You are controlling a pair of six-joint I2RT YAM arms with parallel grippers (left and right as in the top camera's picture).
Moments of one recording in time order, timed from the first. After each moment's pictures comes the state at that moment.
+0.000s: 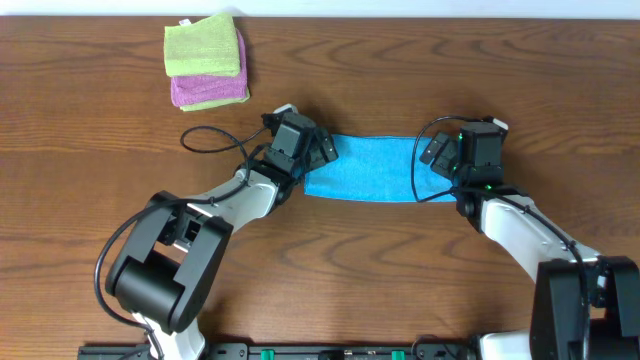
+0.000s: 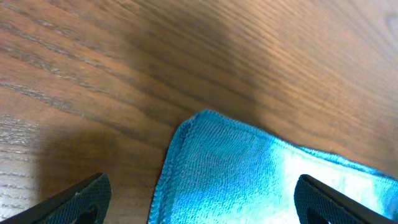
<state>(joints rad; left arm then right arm) -0.50 1.87 0.97 0.08 -0.01 -0.84 0.09 1.58 0.72 0.03 0.17 0.56</state>
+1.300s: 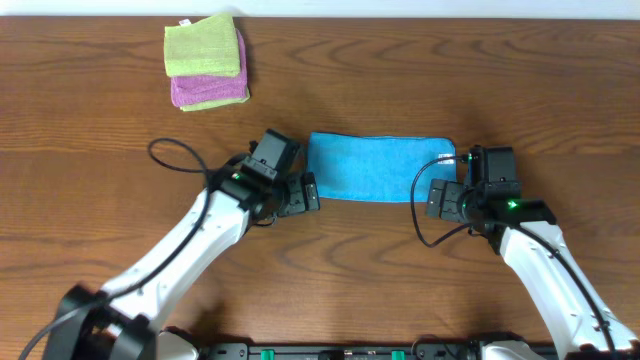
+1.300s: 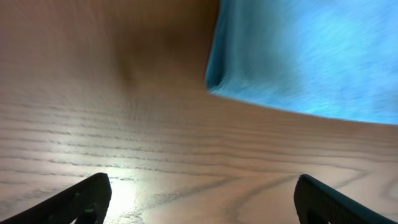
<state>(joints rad) -0.52 1.48 0.98 -0.67 0.11 -0.68 0.09 1.31 0.73 -0.57 0.07 0.27</state>
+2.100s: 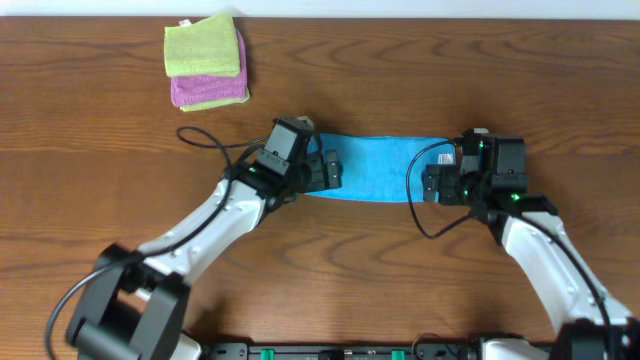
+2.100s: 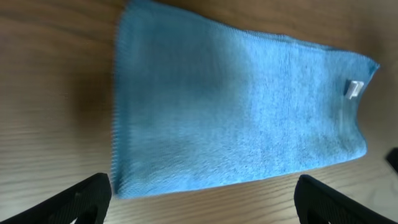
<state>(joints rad) -0.53 1.66 0.98 -0.26 0.21 -0.66 0.03 1.40 0.73 -0.34 -0.12 0.07</state>
